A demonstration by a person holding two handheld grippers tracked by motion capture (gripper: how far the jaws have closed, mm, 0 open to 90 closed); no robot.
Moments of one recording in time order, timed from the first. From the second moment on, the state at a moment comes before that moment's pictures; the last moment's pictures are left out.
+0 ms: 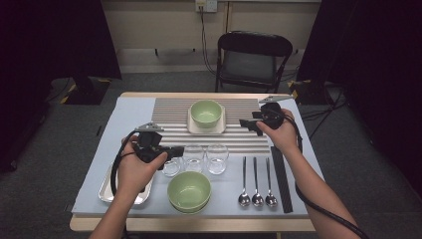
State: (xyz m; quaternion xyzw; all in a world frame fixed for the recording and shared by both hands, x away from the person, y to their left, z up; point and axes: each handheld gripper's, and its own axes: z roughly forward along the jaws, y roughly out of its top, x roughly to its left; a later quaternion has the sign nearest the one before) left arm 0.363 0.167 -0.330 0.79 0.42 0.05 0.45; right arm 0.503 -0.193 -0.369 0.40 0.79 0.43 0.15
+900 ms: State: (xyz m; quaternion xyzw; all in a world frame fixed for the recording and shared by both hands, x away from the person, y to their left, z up) left arm 0.363 0.130 -0.344 0.81 0.40 0.02 0.44; right arm 0.497 -0.191 -0.380 0.39 0.80 0.44 0.14
